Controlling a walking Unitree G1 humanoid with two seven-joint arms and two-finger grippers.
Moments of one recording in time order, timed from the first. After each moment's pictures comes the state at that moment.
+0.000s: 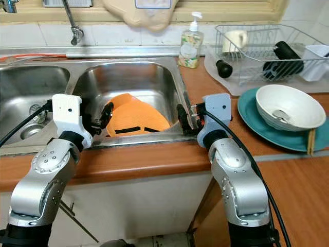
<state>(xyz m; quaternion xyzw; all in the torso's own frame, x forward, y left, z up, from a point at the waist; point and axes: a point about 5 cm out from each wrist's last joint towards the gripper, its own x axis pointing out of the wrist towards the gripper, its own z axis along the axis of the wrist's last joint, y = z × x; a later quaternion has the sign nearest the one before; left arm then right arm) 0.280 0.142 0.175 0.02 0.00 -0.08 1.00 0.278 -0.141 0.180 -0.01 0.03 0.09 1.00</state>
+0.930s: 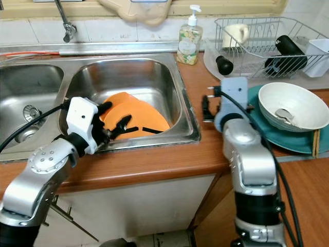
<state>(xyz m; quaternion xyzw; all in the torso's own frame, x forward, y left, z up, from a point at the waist) 0.270 0.129 0.177 0.09 0.01 -0.28 0.96 0.312 -0.183 0.189 -0.06 0.11 -0.05 0.99</state>
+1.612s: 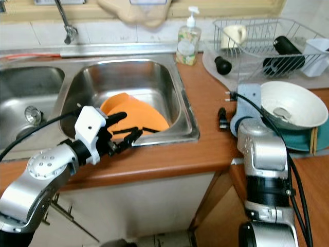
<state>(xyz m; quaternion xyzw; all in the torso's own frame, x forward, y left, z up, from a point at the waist) 0.258 0.120 0.172 0.11 0.02 -0.36 0.93 0.326 -0.217 0.169 -0.04 0.23 -0.08 0.97</state>
